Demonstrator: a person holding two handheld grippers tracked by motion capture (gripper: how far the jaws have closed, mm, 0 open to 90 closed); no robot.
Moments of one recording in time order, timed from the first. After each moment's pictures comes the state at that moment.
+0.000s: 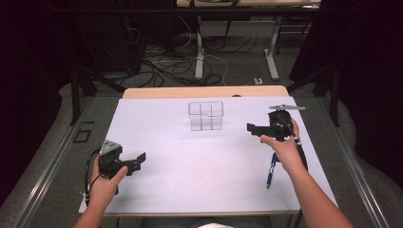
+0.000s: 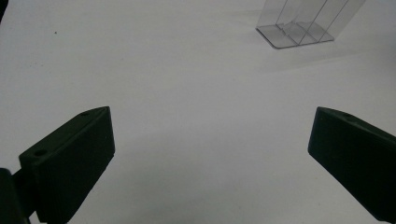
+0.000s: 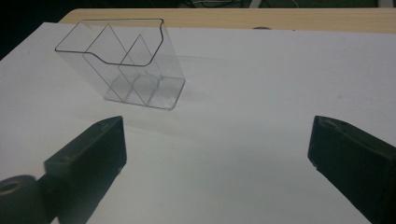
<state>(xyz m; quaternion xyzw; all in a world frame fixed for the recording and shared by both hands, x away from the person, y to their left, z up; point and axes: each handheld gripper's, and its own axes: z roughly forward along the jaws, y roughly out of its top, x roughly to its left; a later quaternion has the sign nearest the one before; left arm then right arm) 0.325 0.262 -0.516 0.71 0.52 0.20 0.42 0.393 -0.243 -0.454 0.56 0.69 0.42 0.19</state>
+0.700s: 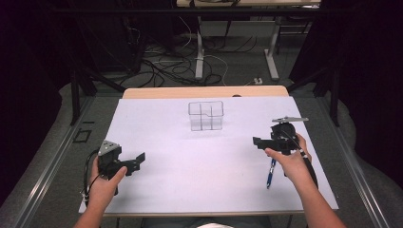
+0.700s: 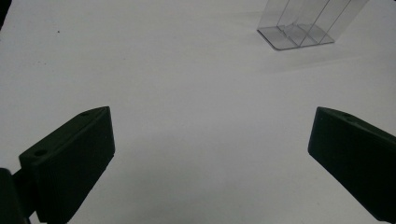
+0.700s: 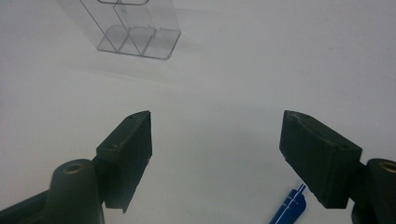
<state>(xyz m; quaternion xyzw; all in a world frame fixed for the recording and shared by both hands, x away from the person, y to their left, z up) 0.323 0.264 -0.516 0.71 0.52 0.20 0.42 0.357 -0.248 -0.460 0.56 0.72 0.36 0.18</state>
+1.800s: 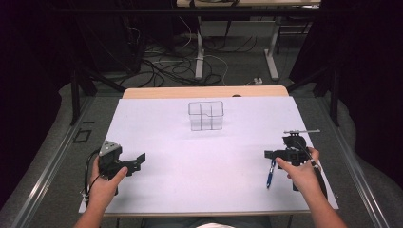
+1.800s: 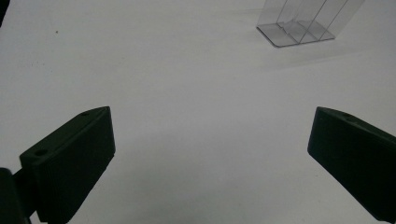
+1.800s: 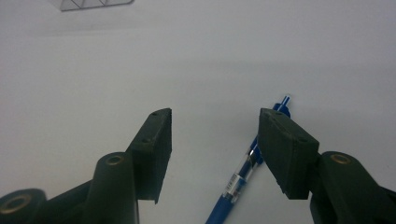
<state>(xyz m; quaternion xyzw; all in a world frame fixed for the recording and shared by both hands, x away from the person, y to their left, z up) 0.323 0.262 -0.516 0.71 0.52 0.21 0.42 0.337 -0.280 -0.484 0.65 0.69 0.32 0.09</state>
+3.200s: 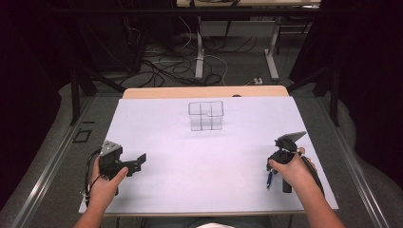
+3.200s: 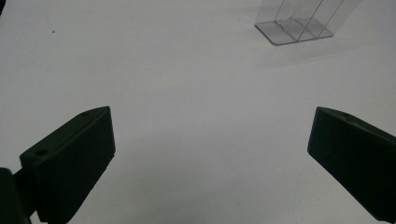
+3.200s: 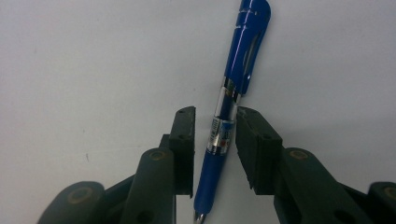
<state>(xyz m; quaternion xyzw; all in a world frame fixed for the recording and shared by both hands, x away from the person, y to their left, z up) 0.323 0.260 -0.517 0.72 0.52 0.20 0.42 0.354 -0.266 -0.516 0.77 0.62 0.13 0.01</state>
